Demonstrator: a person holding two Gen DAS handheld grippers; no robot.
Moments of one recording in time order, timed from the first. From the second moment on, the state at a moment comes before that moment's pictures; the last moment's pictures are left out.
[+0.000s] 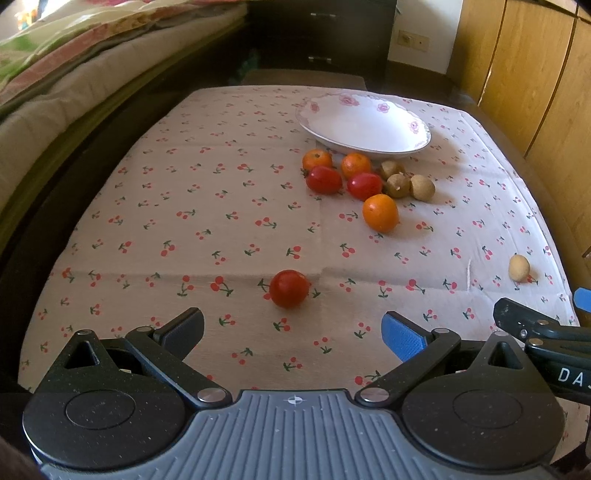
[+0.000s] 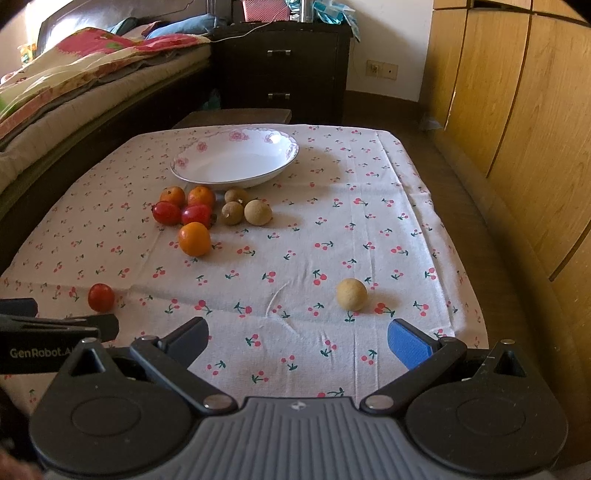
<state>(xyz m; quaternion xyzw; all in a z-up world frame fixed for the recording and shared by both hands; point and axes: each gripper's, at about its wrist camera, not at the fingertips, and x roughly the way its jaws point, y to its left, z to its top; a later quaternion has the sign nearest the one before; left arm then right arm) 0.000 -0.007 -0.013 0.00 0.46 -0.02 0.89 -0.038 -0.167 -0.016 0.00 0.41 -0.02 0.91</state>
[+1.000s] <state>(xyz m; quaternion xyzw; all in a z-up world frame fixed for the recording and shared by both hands) 0.000 -0.011 -0.016 0.01 0.46 -0.03 0.89 -0.037 -0.166 -0.019 0.00 0.41 -0.02 0.91</state>
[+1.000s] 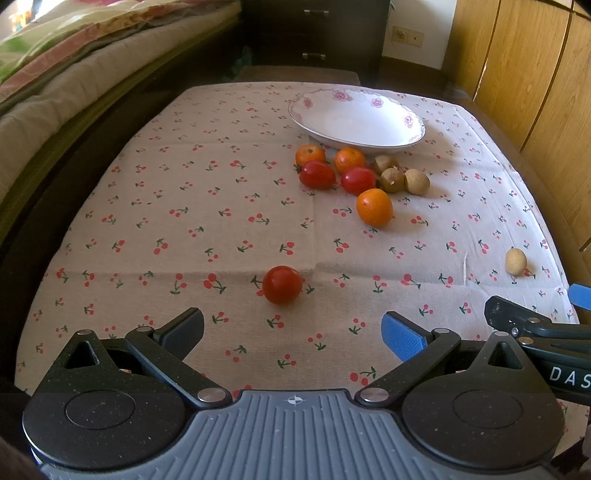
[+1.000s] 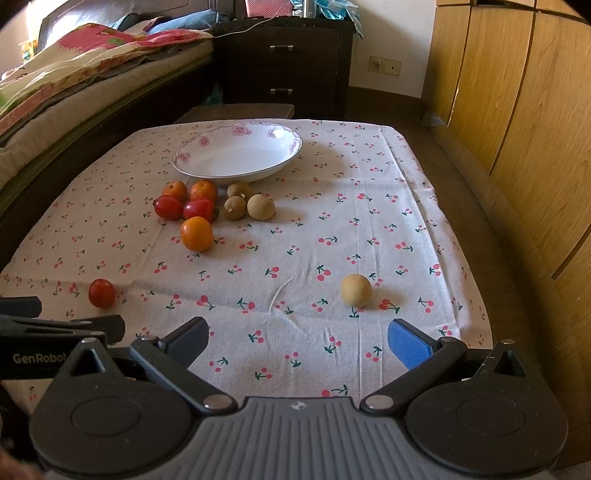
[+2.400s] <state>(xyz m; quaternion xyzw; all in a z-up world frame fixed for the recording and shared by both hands) 0.007 -0.002 -0.024 0.01 0.47 -0.01 0.88 -0.023 -0.155 -0.028 0.00 0.43 -0.01 0.90</state>
